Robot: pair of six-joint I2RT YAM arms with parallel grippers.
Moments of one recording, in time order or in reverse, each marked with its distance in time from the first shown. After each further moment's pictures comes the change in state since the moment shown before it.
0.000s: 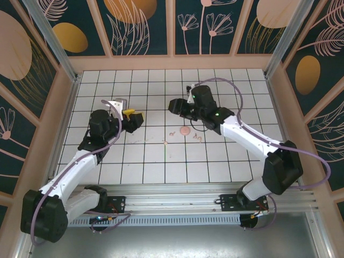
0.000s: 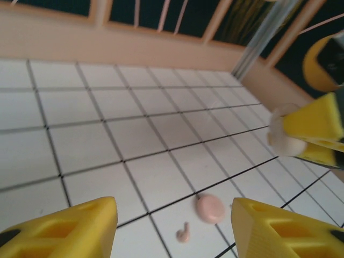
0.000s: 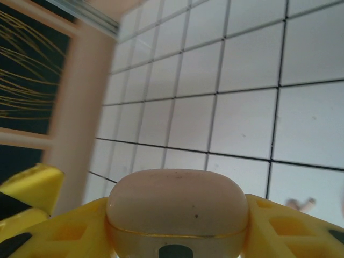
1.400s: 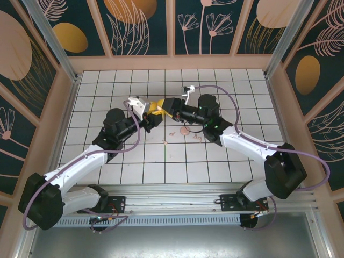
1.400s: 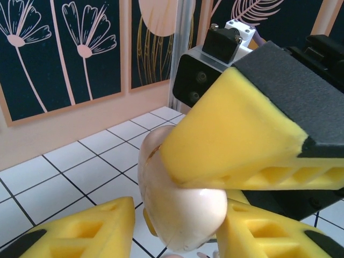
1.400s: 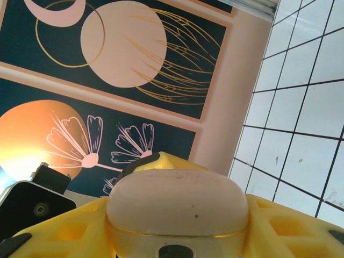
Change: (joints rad) left arm -0.257 0.121 0.091 0.231 -0.044 0.213; right arm 0.054 -0.038 -0.192 0.623 -0.267 0.371
